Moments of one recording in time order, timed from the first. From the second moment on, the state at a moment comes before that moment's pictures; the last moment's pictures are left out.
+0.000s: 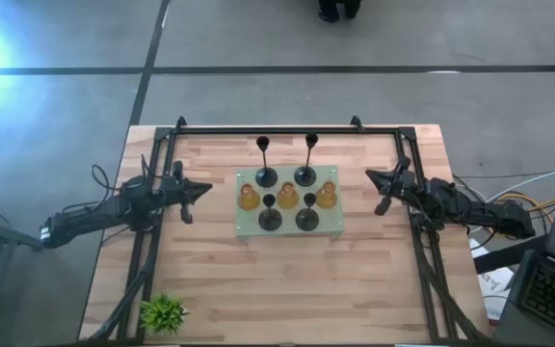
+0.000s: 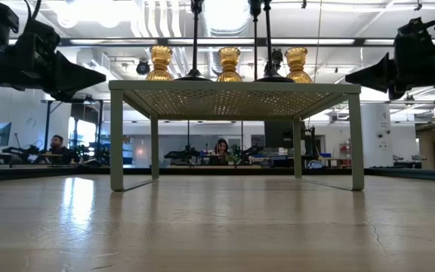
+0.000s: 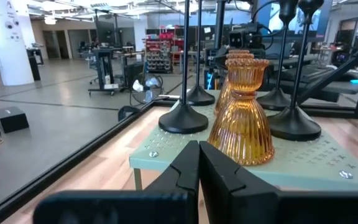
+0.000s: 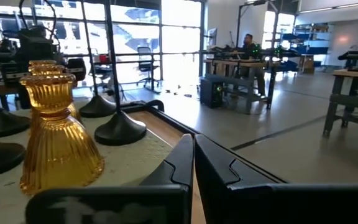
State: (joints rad) left arm 0.26 0.00 0.01 0.00 0.00 0.02; right arm -0.14 0.00 0.01 0.06 0.39 0.00
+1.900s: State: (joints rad) left arm 0.26 0.00 0.01 0.01 -0.01 0.02; right arm -0.14 0.06 0.01 0.06 0.14 0.20
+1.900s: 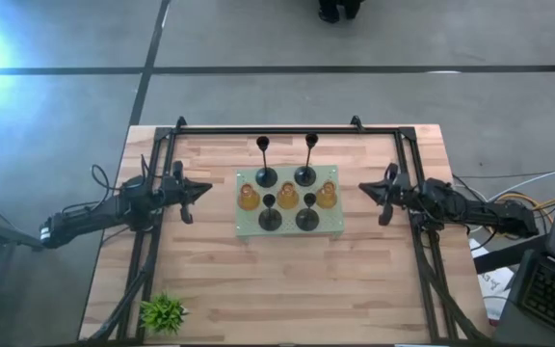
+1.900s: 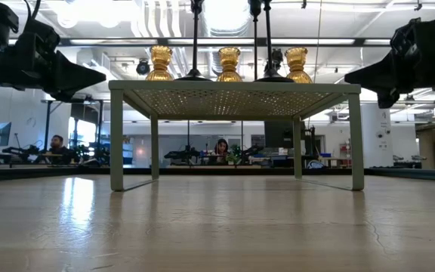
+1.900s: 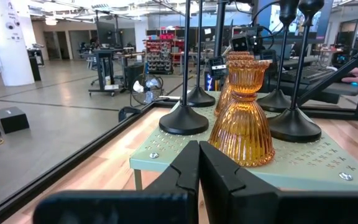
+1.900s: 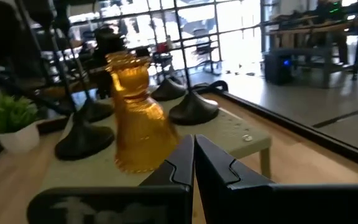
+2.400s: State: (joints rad) left arm 0.26 0.00 0.01 0.01 -0.01 0.02; right arm -0.14 0.09 0.01 0.06 0.13 0.16
